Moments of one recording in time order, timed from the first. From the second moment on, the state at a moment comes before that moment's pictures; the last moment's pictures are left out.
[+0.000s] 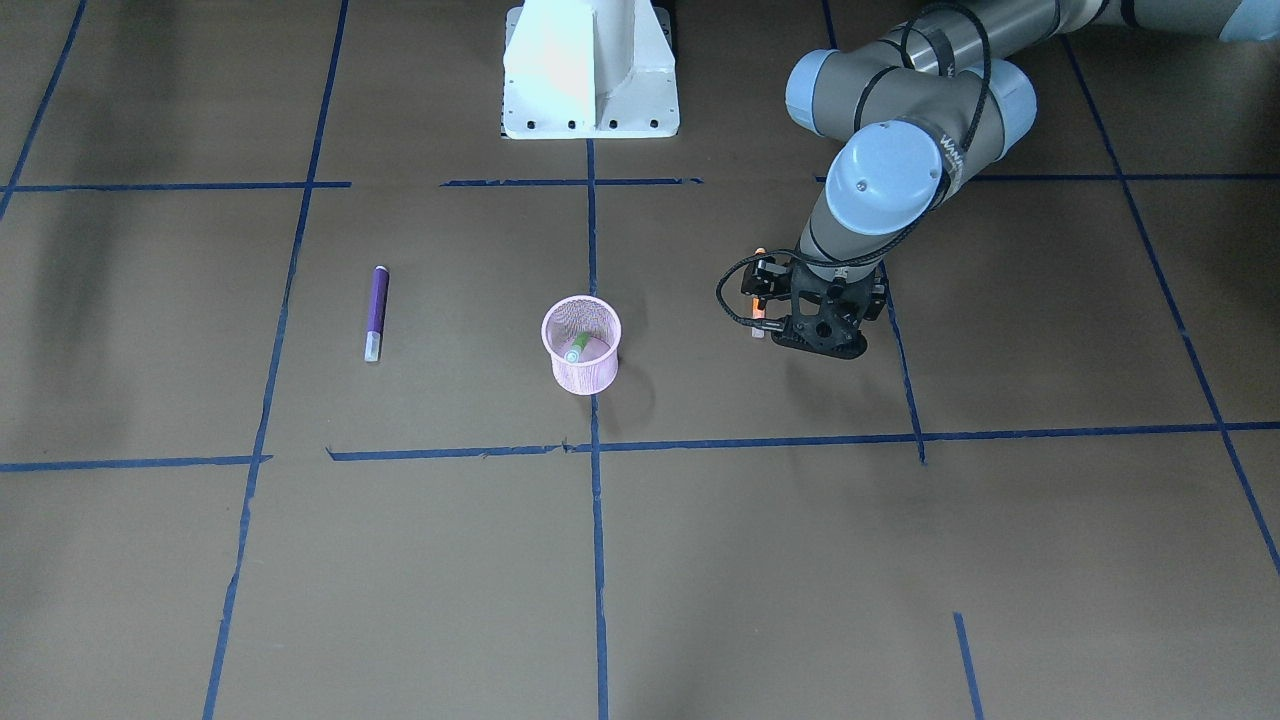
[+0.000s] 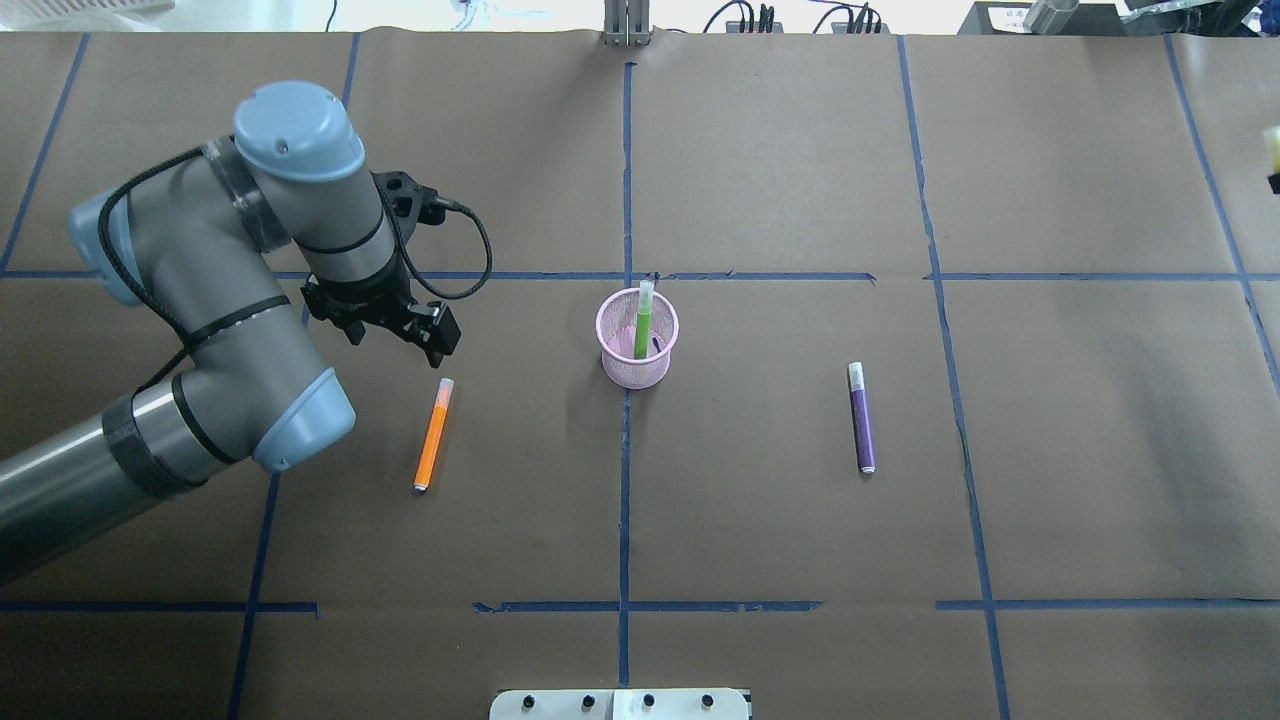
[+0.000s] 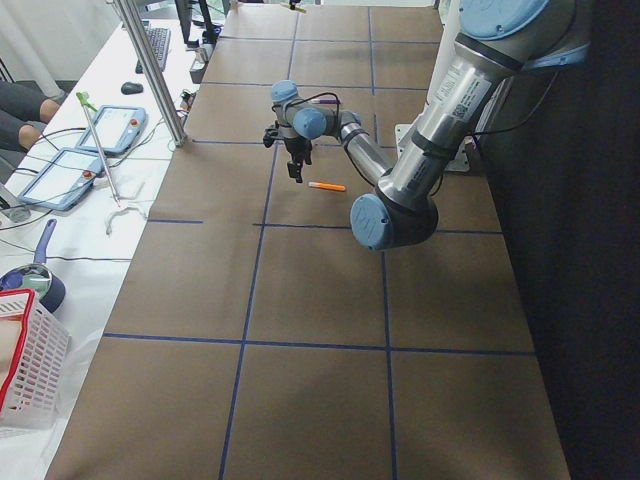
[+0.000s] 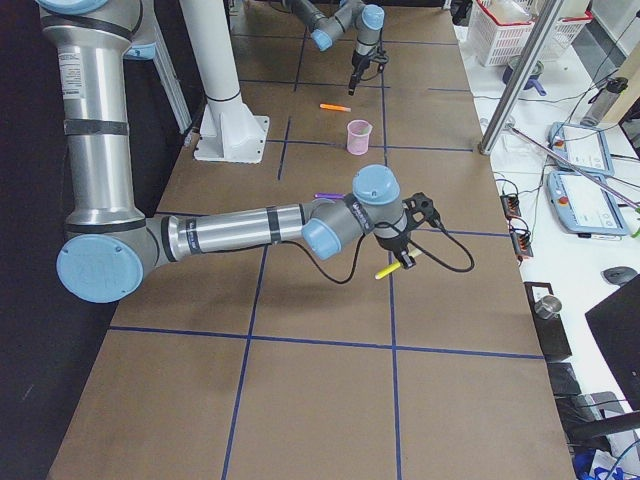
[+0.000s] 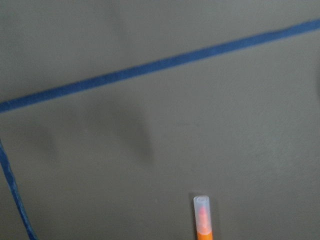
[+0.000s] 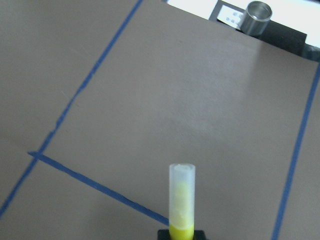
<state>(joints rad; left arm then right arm) -0.70 -2.13 -1.66 -1.44 -2.14 -0.67 1.36 -1.51 1.74 -1.08 2.27 0.21</state>
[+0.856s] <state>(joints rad) -0.63 -2.10 -1.61 -1.58 -2.13 -0.77 1.02 -1.26 1.86 -1.10 2.08 0.74</state>
